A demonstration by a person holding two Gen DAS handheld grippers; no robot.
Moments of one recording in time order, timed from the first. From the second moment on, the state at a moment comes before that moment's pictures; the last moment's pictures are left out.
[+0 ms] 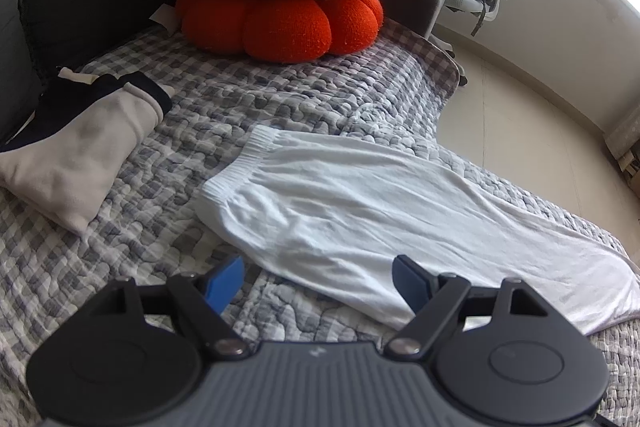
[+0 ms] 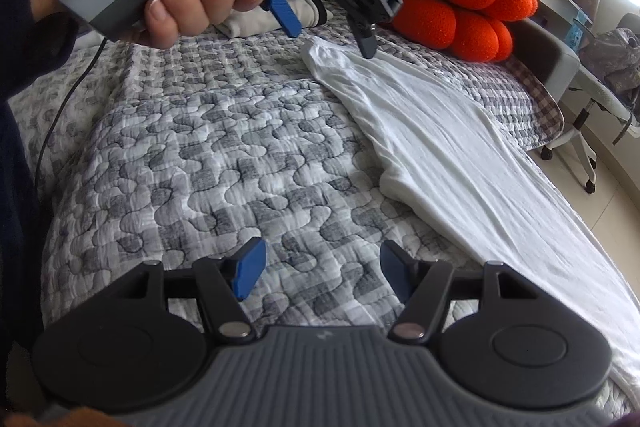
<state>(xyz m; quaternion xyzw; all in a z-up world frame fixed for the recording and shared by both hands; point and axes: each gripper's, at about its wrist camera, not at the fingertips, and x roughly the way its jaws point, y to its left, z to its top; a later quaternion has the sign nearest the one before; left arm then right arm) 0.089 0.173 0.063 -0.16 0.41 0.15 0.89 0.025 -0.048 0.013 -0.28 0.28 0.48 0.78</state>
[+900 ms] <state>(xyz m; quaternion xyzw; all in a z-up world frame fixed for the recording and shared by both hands) 0.089 0.171 0.062 -0.16 0.41 0.15 0.88 0.023 -0.046 0.014 -0.28 0.27 0.48 0.78</state>
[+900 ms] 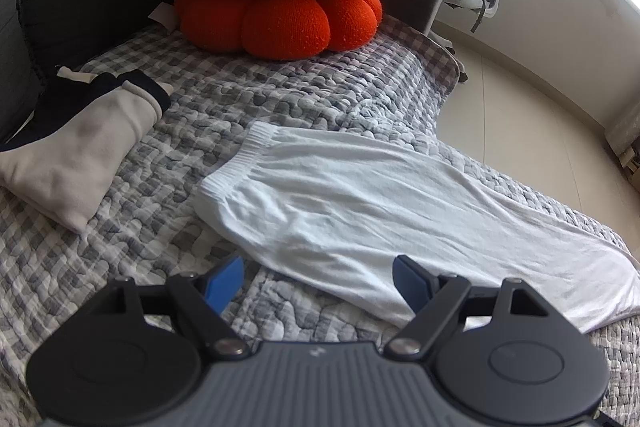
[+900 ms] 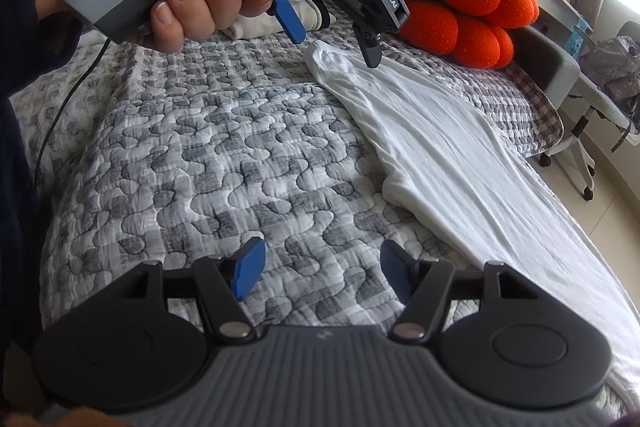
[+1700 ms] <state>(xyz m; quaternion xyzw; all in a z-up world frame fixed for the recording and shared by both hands) 0.089 0.171 0.061 -0.15 0.41 0.15 0.88 0.019 -0.045 0.012 -0.30 0.27 0.49 0.78</state>
